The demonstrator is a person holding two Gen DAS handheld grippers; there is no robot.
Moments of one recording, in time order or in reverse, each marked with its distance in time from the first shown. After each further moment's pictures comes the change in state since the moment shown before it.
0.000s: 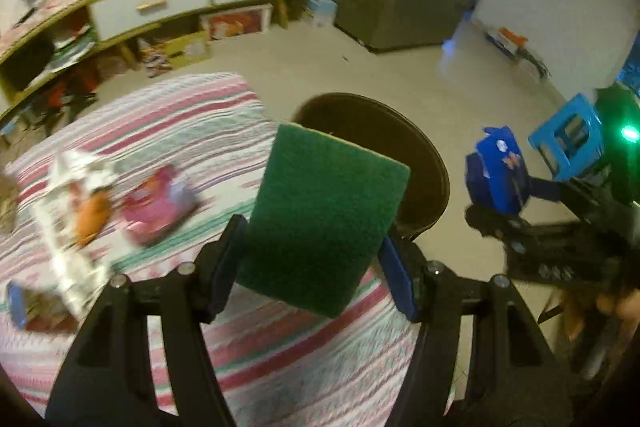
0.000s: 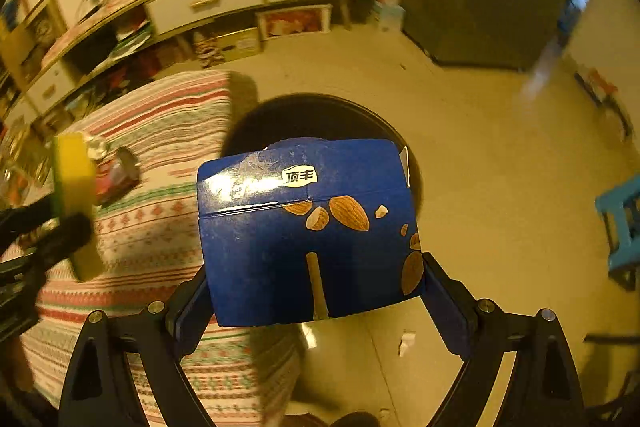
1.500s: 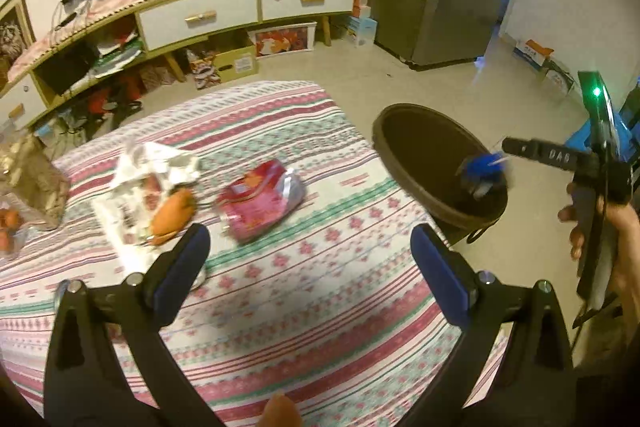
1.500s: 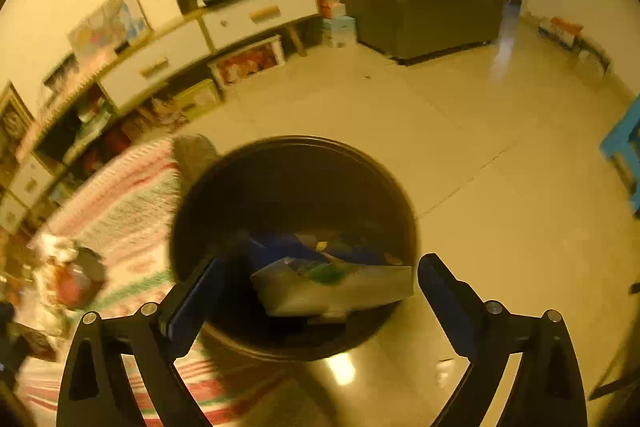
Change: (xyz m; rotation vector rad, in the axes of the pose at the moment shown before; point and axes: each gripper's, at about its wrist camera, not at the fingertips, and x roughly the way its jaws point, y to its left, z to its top) left arm -0.033 0.080 -0.037 -0.023 -0.096 0.143; right arm 0.036 -0.022 0.025 0.193 -0.136 0.042
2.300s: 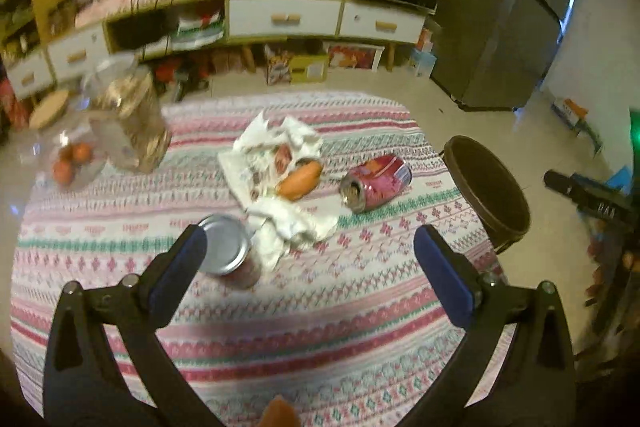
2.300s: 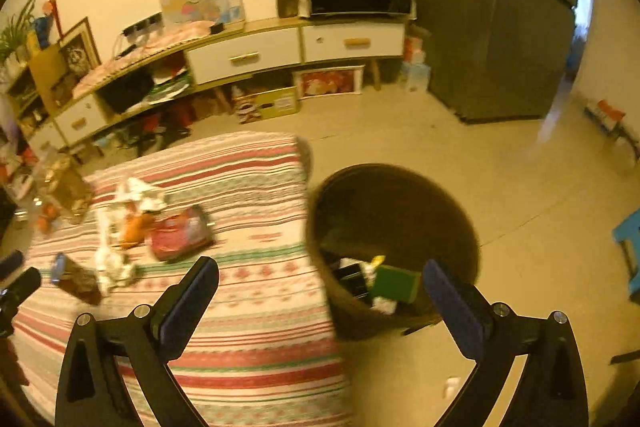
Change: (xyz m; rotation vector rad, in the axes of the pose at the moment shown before) left arm -0.070 0.112 -0.041 -0.237 -0.037 0.065; right arm -0.075 0.129 -0.036 -0.261 -0.072 0.080
